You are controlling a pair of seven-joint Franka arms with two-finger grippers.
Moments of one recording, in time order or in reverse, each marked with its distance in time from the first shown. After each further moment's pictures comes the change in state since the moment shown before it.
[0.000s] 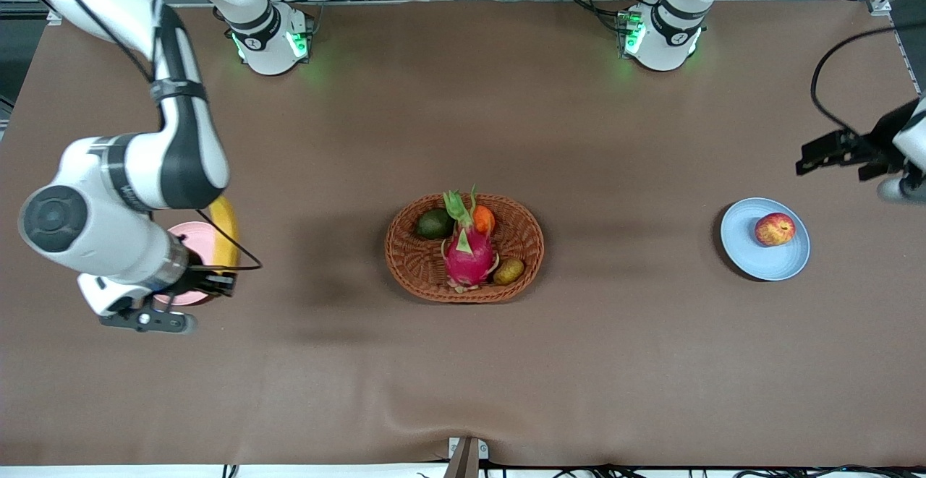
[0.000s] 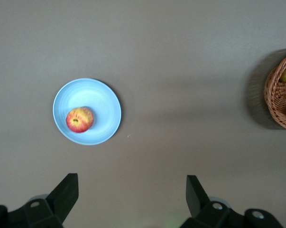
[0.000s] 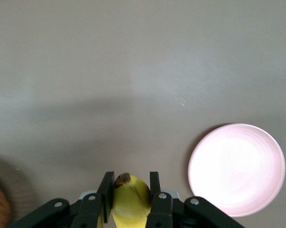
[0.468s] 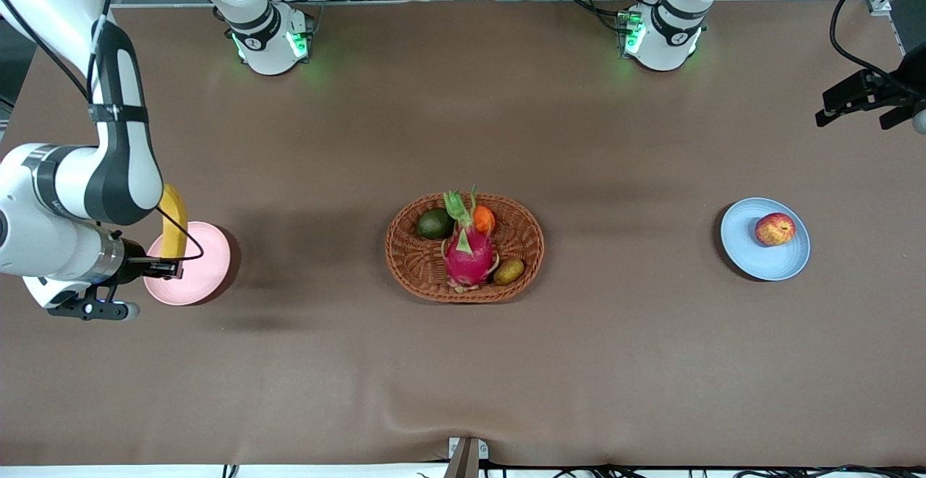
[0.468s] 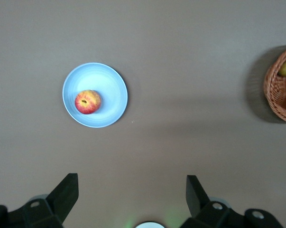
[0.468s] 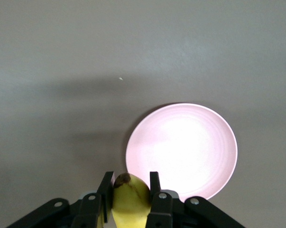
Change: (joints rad) left arm 0.001 -0.160 0.027 -0.131 0.015 0.013 -0.007; right arm -0.151 0.003 0.001 -0.108 0.002 0.010 -0.183
